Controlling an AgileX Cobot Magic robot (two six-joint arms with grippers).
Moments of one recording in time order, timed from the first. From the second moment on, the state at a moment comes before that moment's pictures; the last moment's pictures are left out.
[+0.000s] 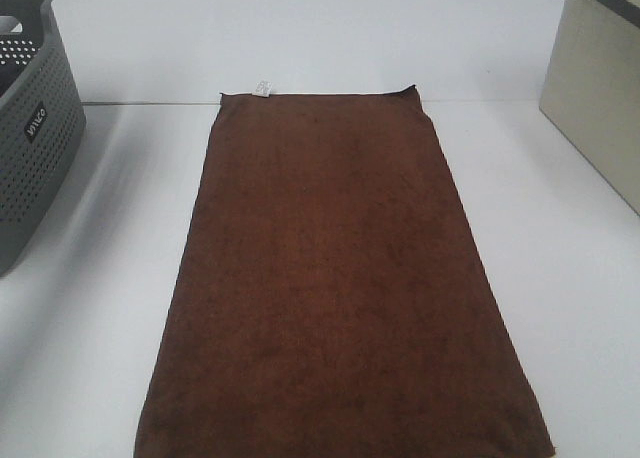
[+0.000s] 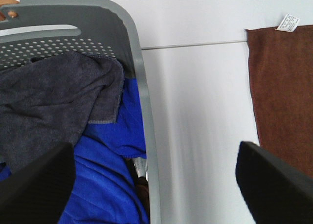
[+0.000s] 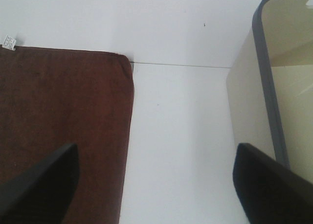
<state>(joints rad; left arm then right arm) -0.02 2.06 -2.23 0.05 1.21 -0.01 0.09 1.99 -2.25 0.08 1.22 0.01</state>
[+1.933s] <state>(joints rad) -0.02 0.00 -0.52 0.11 1.09 -0.12 0.08 0.00 -0.50 0.09 1.08 -0.07</state>
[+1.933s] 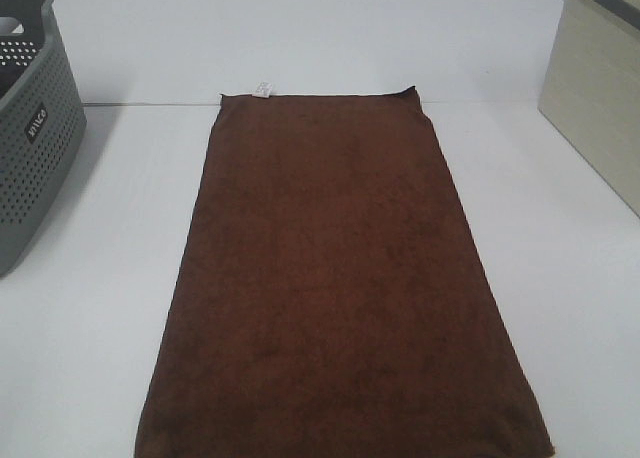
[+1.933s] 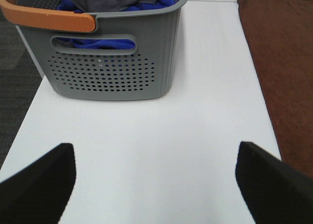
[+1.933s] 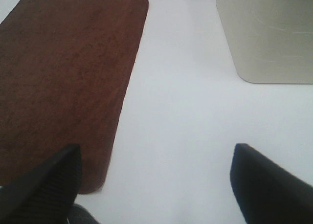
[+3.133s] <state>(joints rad) -0.02 0.00 -0.50 -0.01 1.05 0.00 0.08 0.00 -0.50 0.09 1.07 -0.07</state>
